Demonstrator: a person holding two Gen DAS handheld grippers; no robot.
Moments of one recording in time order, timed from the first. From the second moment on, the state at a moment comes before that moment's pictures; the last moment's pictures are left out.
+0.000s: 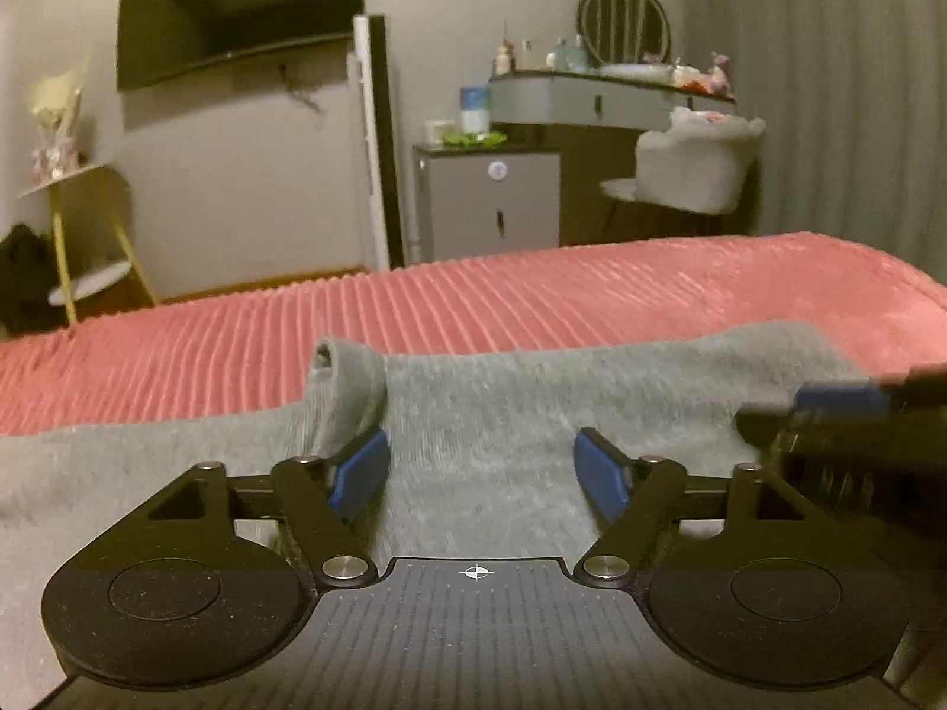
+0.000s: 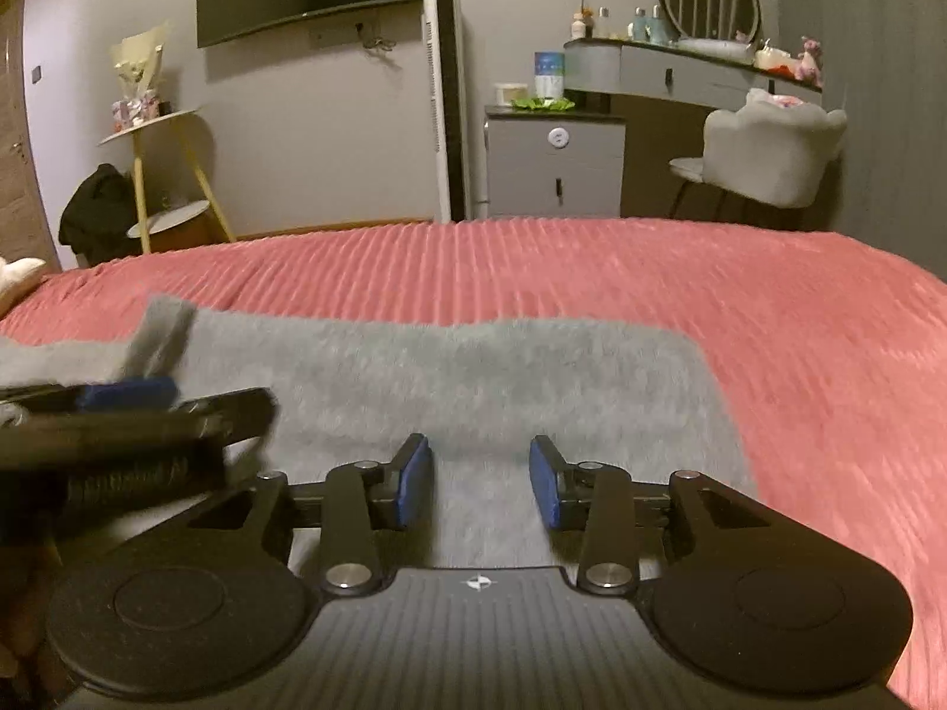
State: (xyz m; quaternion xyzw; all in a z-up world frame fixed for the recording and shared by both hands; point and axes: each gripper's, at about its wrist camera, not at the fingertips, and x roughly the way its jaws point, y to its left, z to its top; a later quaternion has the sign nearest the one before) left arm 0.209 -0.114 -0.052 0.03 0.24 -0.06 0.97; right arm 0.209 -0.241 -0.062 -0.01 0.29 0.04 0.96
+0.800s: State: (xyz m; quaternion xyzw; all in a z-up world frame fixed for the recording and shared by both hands) left arm 0.112 -0.082 -0.065 -0.02 0.28 -0.01 0.96; right arm 0.106 -0.220 -0.067 -0.04 0.30 0.01 0.95
